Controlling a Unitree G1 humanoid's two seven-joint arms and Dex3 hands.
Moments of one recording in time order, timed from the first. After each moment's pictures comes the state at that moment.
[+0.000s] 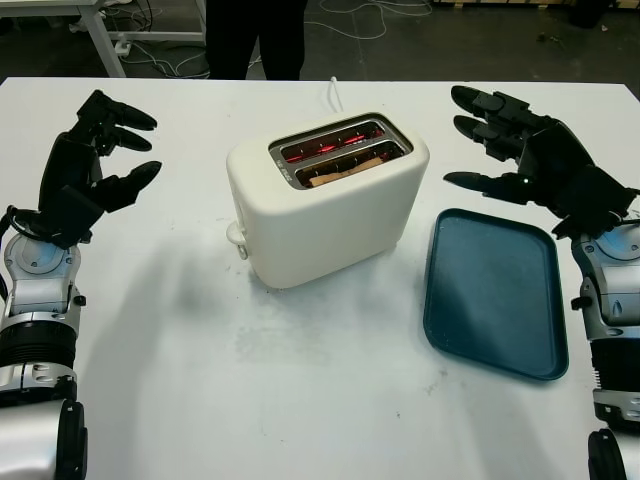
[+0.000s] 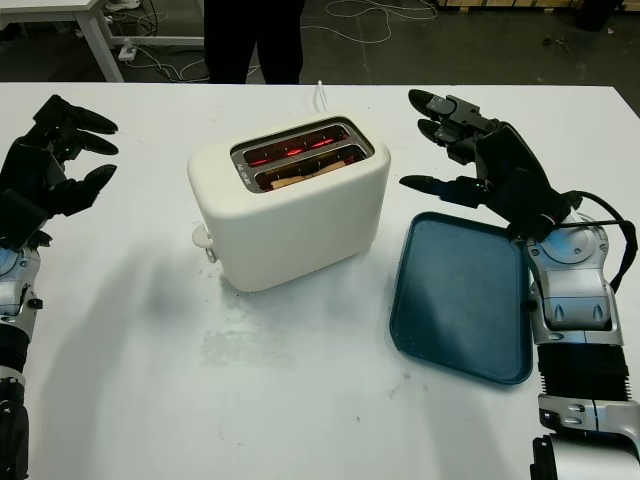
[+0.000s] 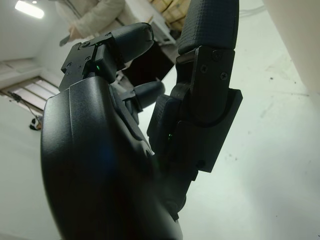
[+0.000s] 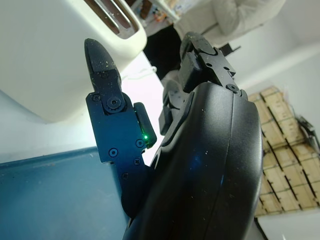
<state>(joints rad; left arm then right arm) -0.56 0.54 0.20 0.70 -0.07 -0.61 -0.31 -0.46 -0.53 -0.13 0.14 0.05 -0.05 0.47</state>
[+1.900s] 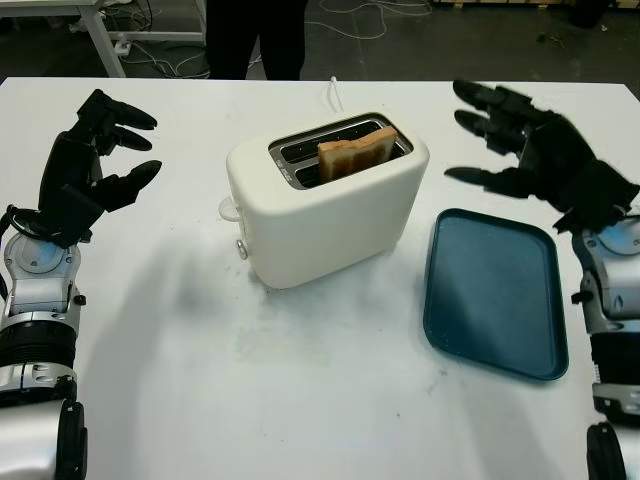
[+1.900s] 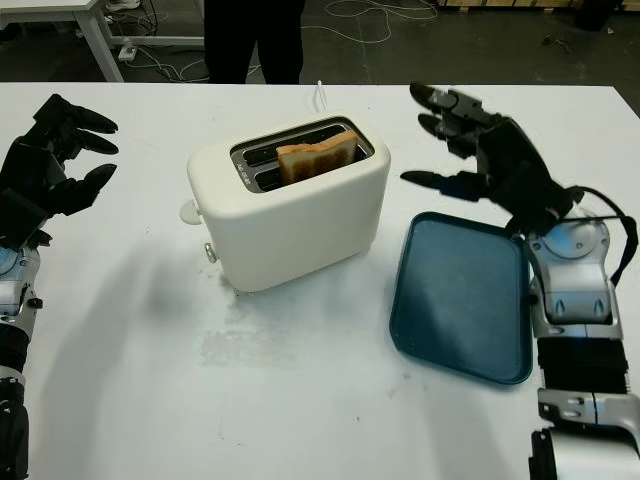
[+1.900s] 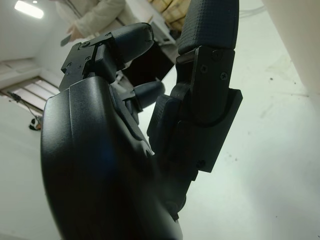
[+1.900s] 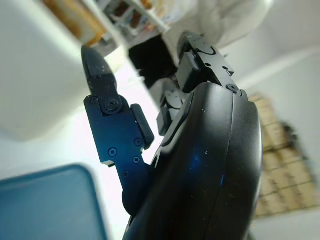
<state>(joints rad) -0.56 0.54 0.20 0.70 -0.07 -0.60 -0.31 -0.63 -0.55 -0.12 0.20 0.01 -0.05 0.44</state>
